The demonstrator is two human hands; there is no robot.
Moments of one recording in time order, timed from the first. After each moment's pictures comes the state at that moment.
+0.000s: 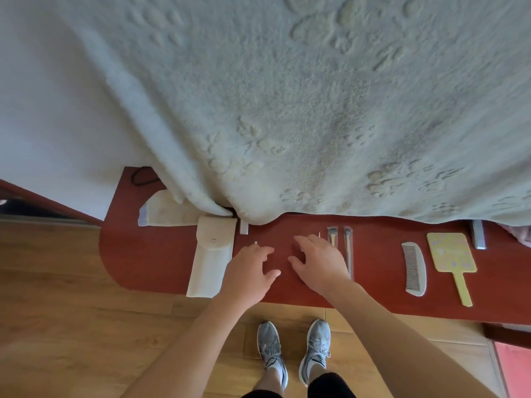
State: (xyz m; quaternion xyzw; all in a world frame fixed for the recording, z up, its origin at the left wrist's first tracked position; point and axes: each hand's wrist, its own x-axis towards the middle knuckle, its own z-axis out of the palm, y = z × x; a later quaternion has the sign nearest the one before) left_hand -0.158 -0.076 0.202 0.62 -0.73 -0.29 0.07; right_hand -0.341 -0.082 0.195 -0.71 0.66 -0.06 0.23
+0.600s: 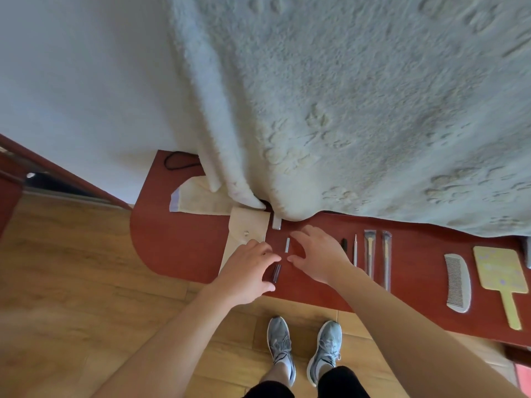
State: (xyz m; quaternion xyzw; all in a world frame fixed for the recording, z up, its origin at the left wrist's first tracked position) left_hand -0.076 -0.086 0.185 0.50 -0.83 -0.25 -0.04; right_hand -0.279 -0.117 0.176 -0.79 0.57 0.01 0.24
